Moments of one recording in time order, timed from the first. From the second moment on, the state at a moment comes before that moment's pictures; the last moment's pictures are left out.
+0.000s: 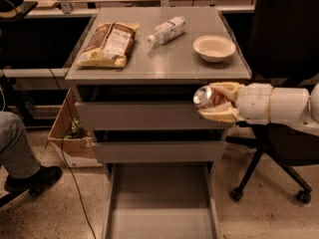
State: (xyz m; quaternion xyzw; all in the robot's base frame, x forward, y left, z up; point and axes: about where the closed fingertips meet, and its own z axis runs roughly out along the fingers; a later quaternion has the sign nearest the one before) arm 0.561 -0.144 0.845 -0.54 0.61 0.17 0.55
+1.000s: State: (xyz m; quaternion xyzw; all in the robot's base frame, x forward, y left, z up) arm 0.674 -0.074 0.954 -0.54 0.57 0.13 0.61
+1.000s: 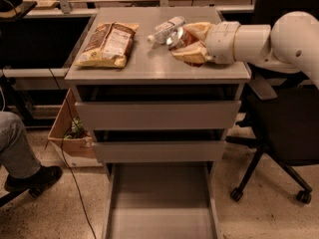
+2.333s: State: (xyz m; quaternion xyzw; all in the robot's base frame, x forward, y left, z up) arm 0.771 0.024 0.878 -0.54 0.63 0.12 0.54
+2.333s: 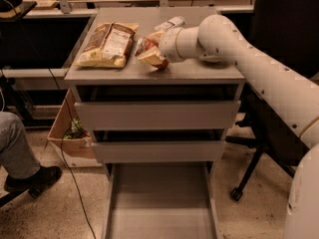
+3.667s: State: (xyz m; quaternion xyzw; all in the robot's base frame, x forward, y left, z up) arm 0.767 0.018 0.889 -0.57 0.60 0.16 0.54
